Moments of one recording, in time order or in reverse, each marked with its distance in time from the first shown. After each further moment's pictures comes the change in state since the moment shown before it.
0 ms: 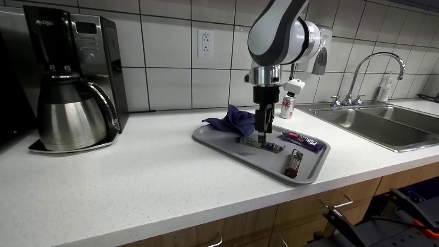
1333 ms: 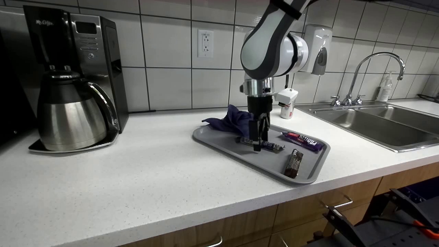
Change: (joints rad) arm 0.000 0.115 0.009 0.079 -0.043 -0.001 0.088
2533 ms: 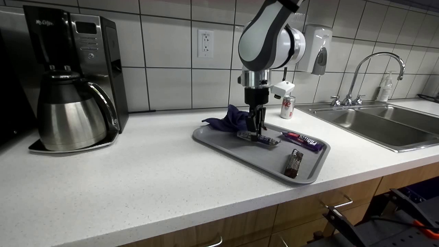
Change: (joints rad) arm -0.014 -0.014 0.013 0.045 0.002 0.000 0.000
